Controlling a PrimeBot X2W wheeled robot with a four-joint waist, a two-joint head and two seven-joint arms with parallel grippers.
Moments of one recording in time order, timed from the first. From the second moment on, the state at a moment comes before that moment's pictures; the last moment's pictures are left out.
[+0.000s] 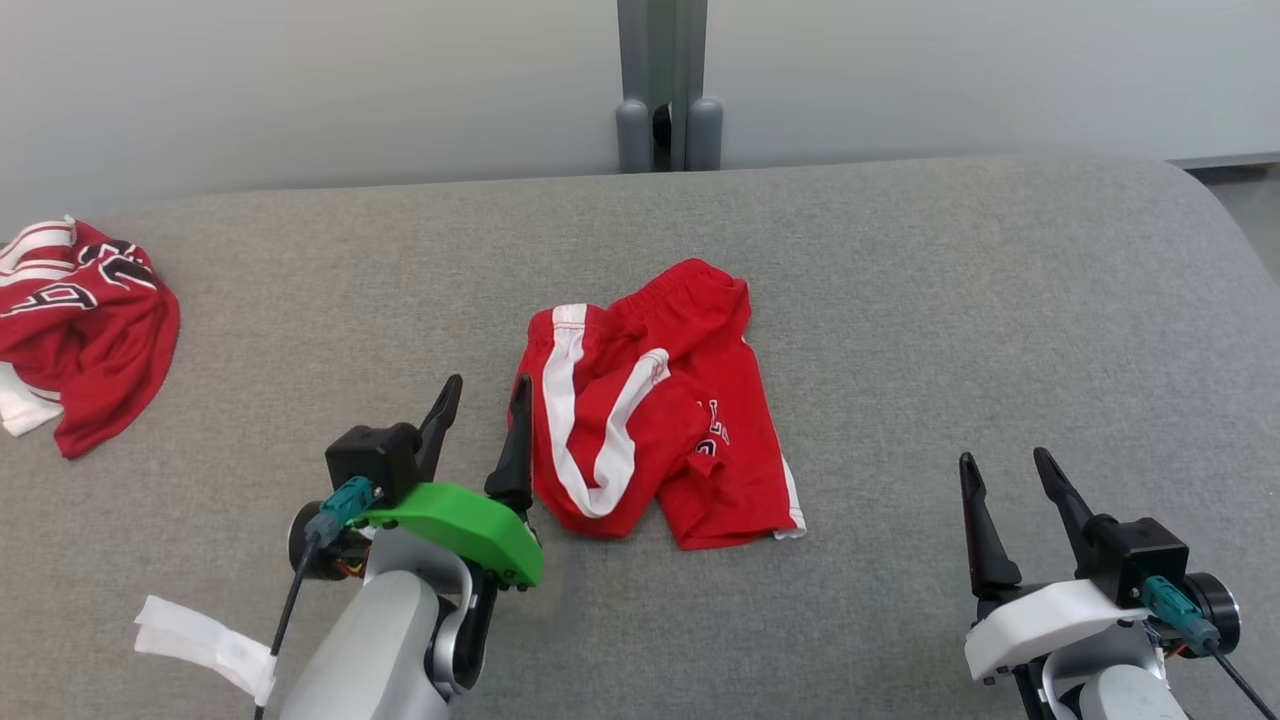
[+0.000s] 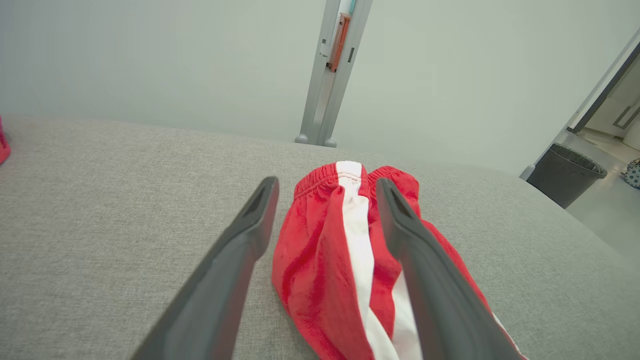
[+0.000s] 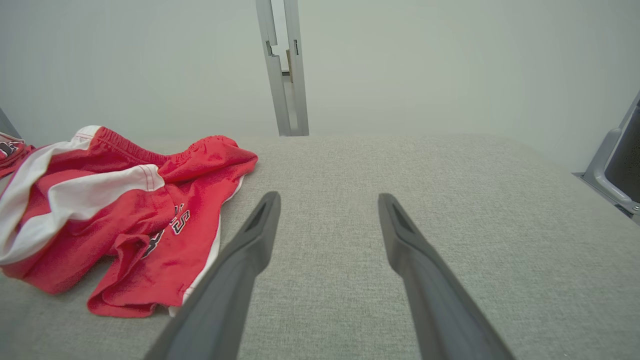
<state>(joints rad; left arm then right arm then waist) -0.41 0.06 -0.43 0.58 -0.57 0.00 -0.26 -0.05 -0.05 -0.02 0.27 0.09 0.13 -0.26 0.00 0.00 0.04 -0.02</state>
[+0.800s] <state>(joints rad) 0.01 0.08 -0.24 0.32 -0.37 0.03 -0.26 0.06 -0.05 0.05 0.26 0.14 0.13 -0.26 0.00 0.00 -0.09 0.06</state>
